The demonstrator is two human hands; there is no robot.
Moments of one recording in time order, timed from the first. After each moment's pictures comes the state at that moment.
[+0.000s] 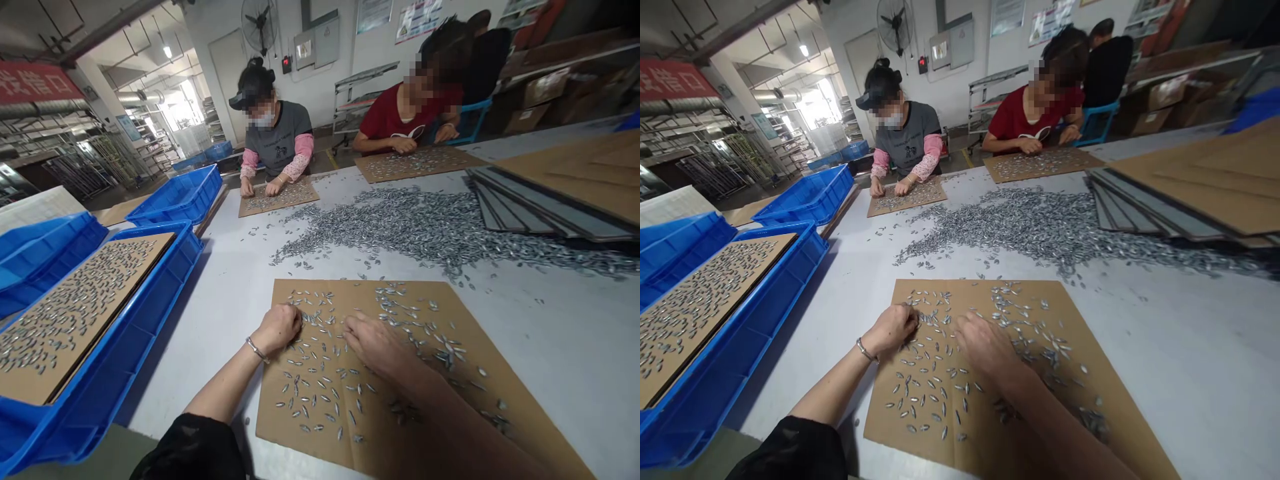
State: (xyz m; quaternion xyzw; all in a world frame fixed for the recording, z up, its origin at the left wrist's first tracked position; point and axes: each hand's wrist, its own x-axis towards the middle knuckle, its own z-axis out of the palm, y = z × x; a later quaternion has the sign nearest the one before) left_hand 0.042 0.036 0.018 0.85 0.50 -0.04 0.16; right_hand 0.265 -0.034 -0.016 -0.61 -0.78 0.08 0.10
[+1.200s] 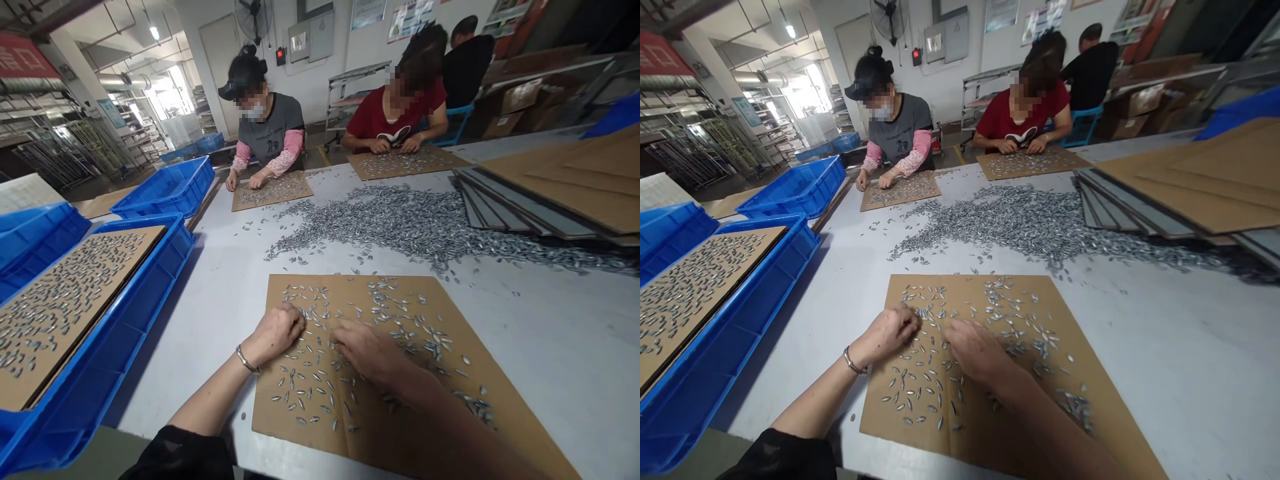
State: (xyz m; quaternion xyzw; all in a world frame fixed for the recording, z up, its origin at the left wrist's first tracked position) left_hand 0.031 0.015 0.017 0.88 0.41 0.06 0.23; right_hand 0.262 -0.048 -0.024 -0.53 -0.84 0.12 0.07
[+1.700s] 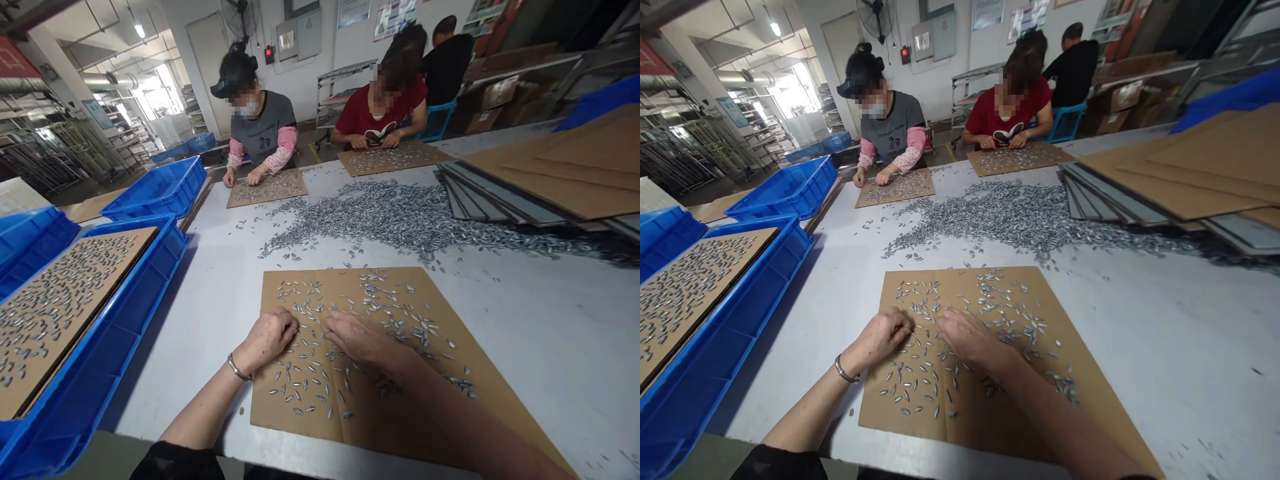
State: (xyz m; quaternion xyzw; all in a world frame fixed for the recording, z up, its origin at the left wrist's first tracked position) left_hand 0.021 0.001 0.009 0.87 0.41 0.10 0.25; right_hand 0.266 -0.033 -0.035 -0.50 -0.85 0.14 0.08
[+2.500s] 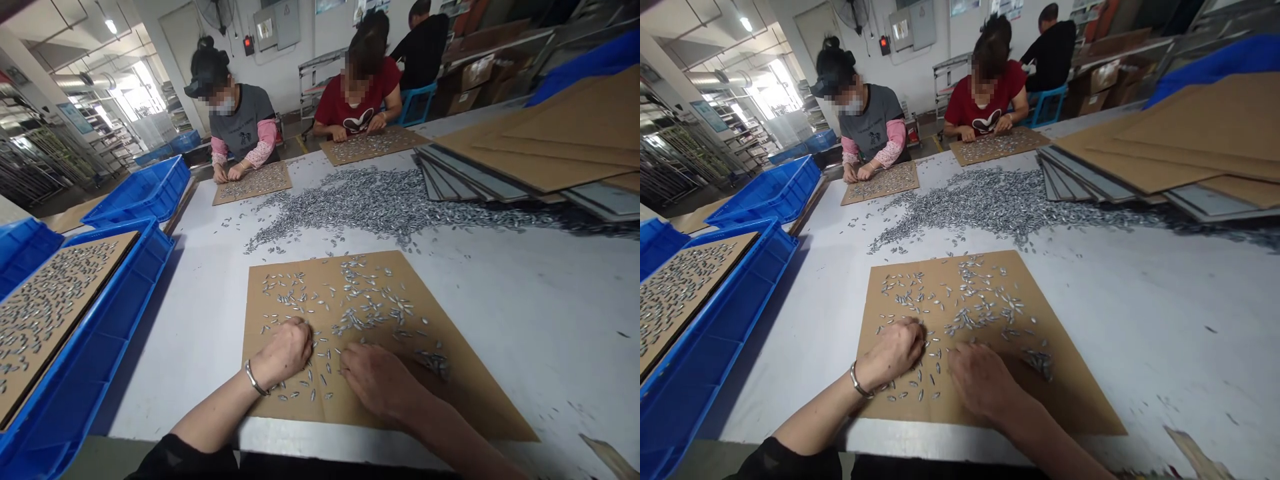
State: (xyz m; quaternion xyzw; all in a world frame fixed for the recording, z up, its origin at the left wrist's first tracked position) left_hand 0.080 -0.039 0.011 0.90 0.40 -0.07 0.18; right_hand 0.271 -0.129 -0.028 -0.59 -0.79 0.17 0.02
